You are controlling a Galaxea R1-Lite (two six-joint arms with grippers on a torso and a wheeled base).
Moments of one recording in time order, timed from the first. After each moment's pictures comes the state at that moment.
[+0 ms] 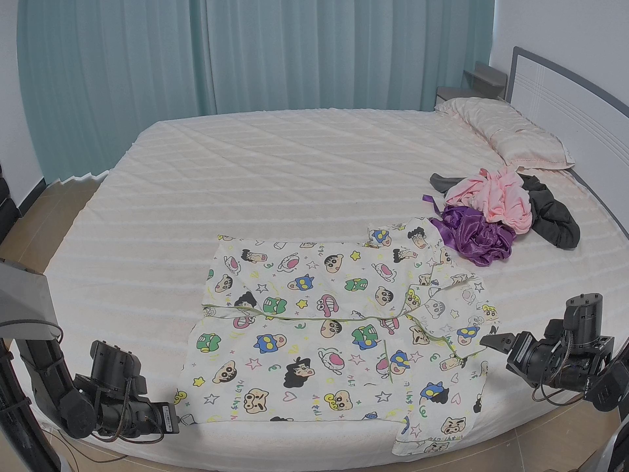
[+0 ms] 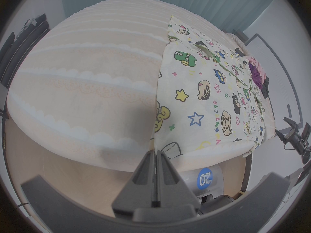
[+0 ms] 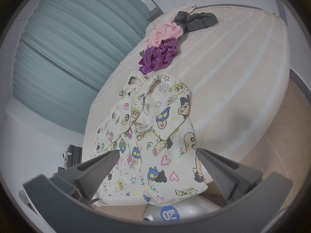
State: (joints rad) left arm -0.17 1.99 -0.08 -0.84 -0.10 -0.39; right arm 0.20 1.74 -0.11 -0.99 0.08 0.82
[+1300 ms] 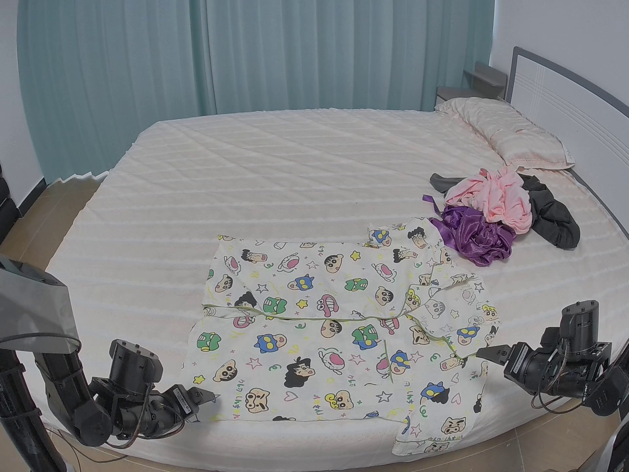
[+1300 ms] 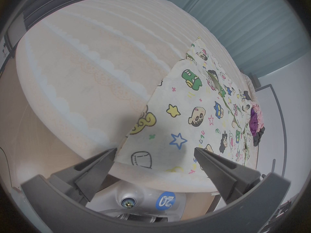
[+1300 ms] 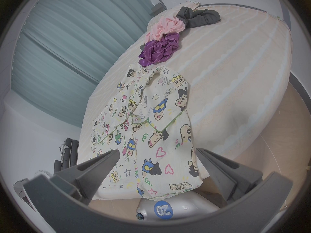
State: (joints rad) left arm -0.32 2.02 -0.11 -0.96 -0.02 -0.93; right arm 0.22 1.76 -0.08 -0.99 0.08 0.78
